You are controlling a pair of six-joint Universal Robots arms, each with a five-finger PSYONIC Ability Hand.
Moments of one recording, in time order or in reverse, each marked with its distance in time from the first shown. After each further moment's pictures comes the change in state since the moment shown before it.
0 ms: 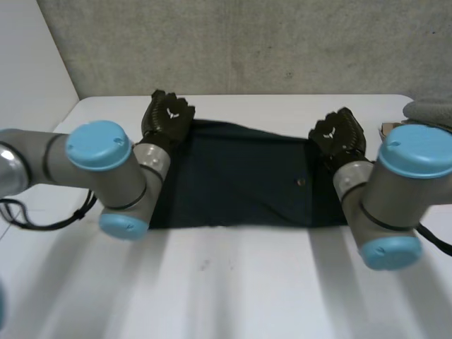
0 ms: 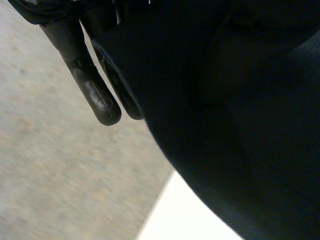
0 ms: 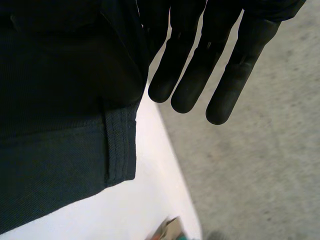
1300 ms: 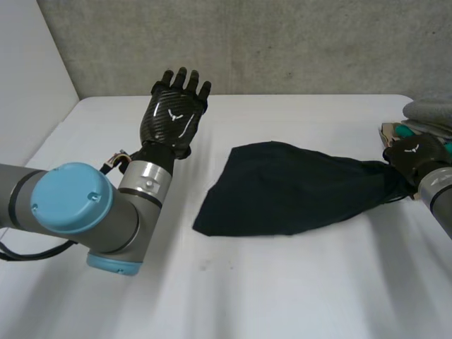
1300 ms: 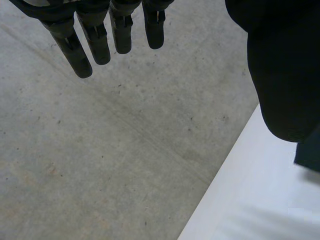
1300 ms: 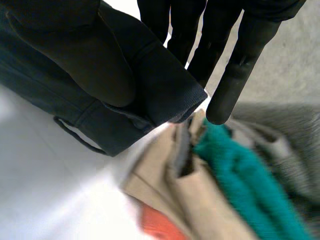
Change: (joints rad) left arm -0.053 0.280 -0.429 0.302 0.049 -0.119; right arm -0.364 -0.181 0.161 0.275 -0.177 0.081; left_hand -0.926 -0.995 -0.988 -1.000 -0.963; right_hand -0.029 -0.028 -0.011 -0.003 -0.040
